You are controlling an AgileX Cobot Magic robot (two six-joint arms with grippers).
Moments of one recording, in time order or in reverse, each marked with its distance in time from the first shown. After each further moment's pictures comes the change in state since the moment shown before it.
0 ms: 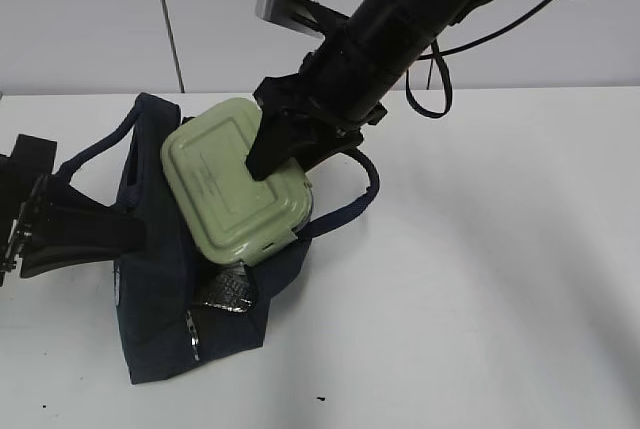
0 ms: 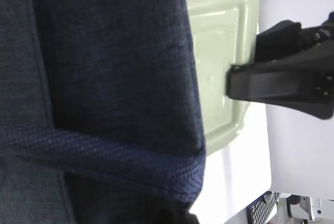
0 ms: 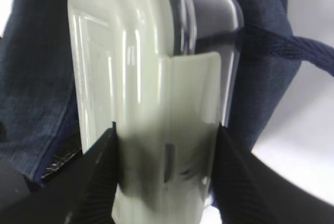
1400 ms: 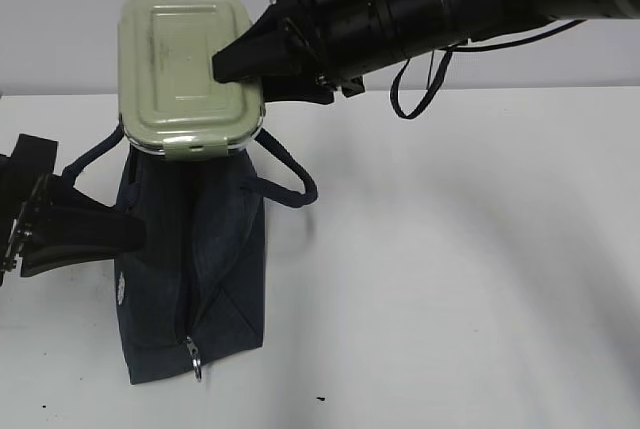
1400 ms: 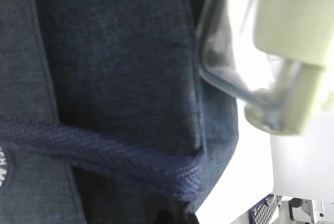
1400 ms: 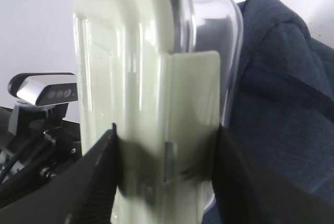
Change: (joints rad) left arm 0.000 0.001 0.000 -0.003 -0.007 0.000; right arm -0.081 -0.071 0.198 0.674 -0.131 -0.390
